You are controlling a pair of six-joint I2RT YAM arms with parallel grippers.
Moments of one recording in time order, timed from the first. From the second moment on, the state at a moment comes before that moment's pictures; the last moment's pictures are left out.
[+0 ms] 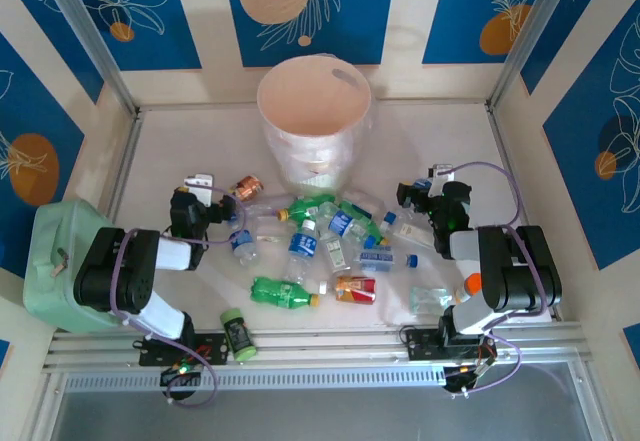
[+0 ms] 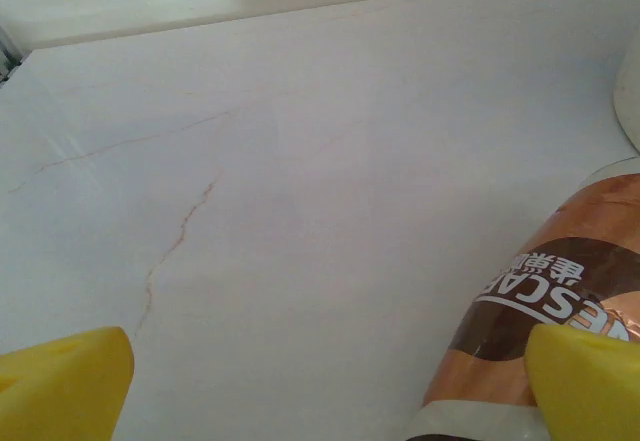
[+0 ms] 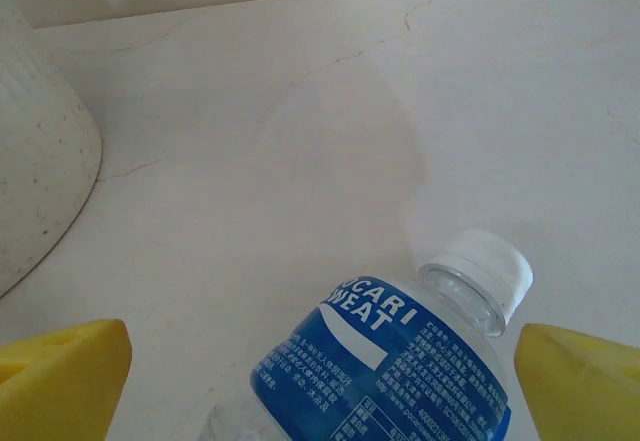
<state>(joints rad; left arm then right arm) -0.08 1.56 0.36 0.85 -0.05 0.08 0.01 1.52 0.40 0.71 -0.12 0.10</state>
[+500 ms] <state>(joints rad) -0.08 1.56 0.36 0.85 -0.04 0.08 0.01 1.52 0.40 0.71 -0.12 0.10</state>
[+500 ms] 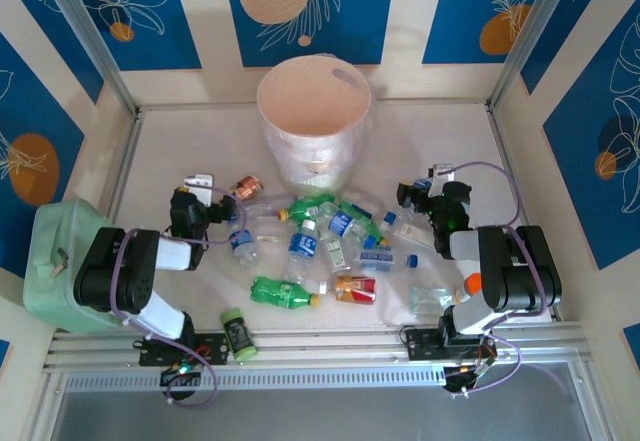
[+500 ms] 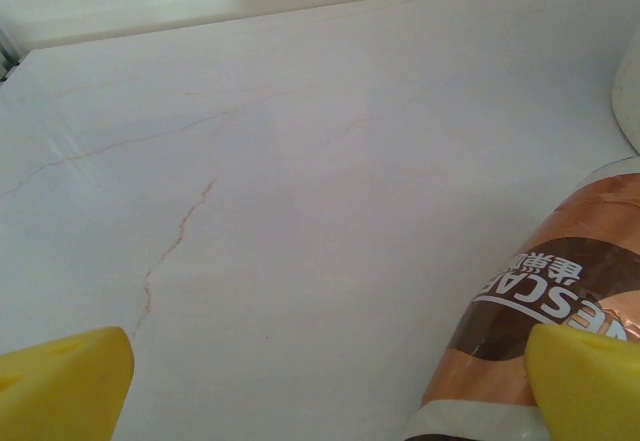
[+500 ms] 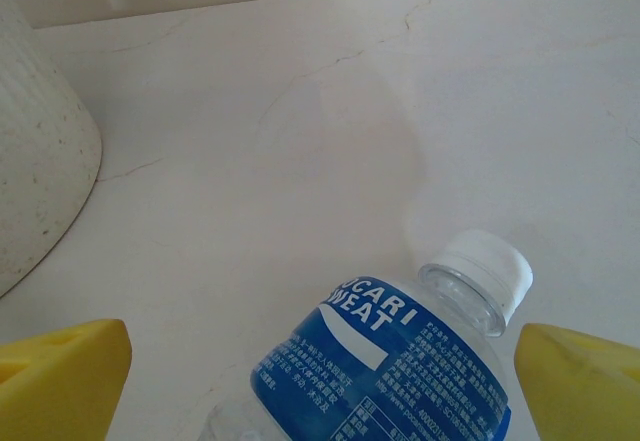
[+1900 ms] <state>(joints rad) -0.41 1.13 1.15 -0.69 -0.18 -0.39 0.27 1.31 1.45 -1.34 0.15 0.79</state>
